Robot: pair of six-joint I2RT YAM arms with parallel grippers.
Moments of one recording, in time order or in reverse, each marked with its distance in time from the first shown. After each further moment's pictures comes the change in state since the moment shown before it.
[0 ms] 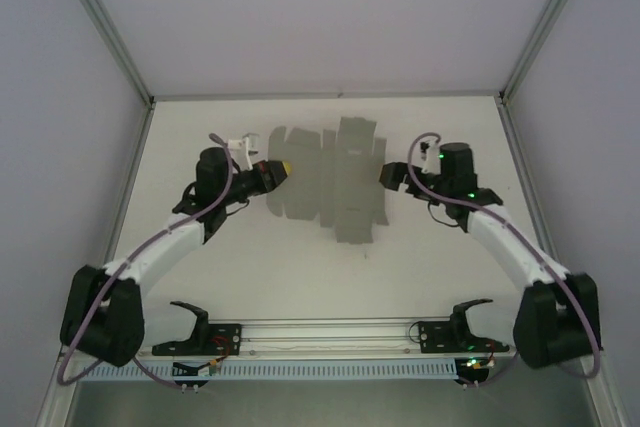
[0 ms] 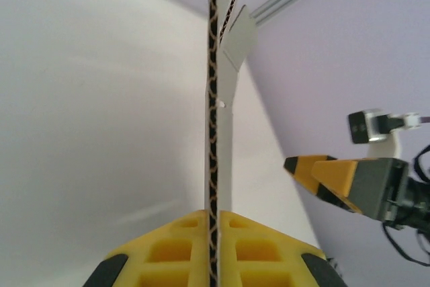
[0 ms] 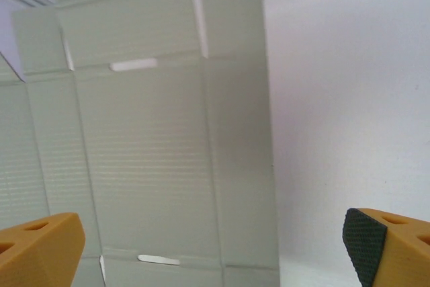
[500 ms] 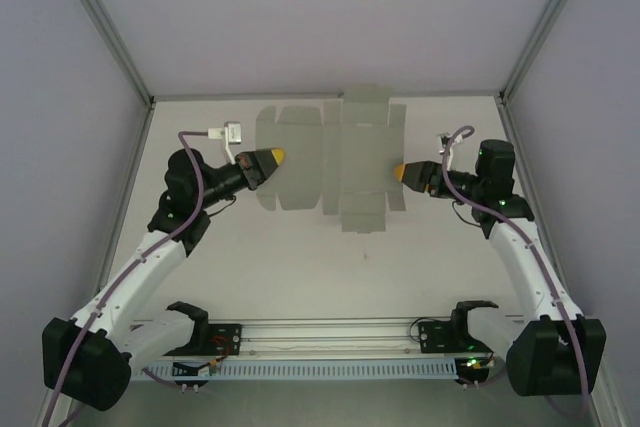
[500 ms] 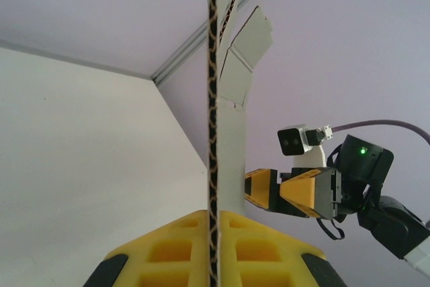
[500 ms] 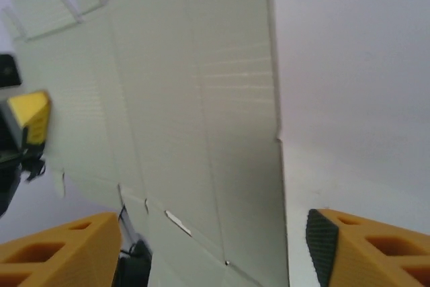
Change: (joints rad) left arm 0.000 -0.202 0.038 0.008 0.069 -0.053; right arm -0.172 -0.125 0.019 -0.002 -0.552 -0.017
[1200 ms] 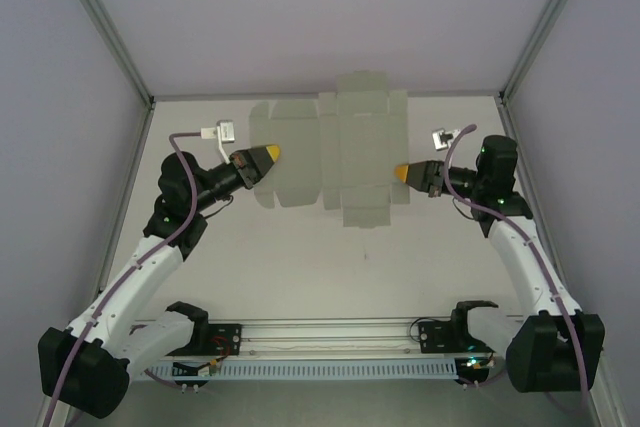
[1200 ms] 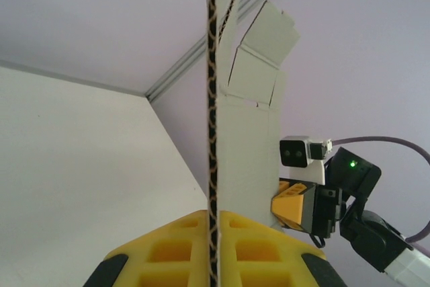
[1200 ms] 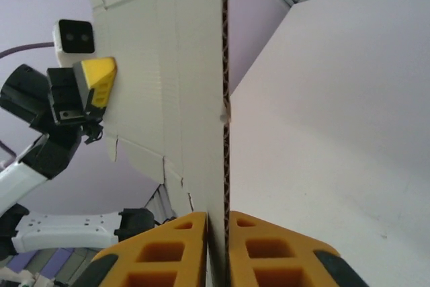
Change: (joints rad) left arm 0.000 -0.041 -0.005 0.024 -0.037 -0.040; right arm 0.000 0.015 -0.006 0.158 -0.204 0.007
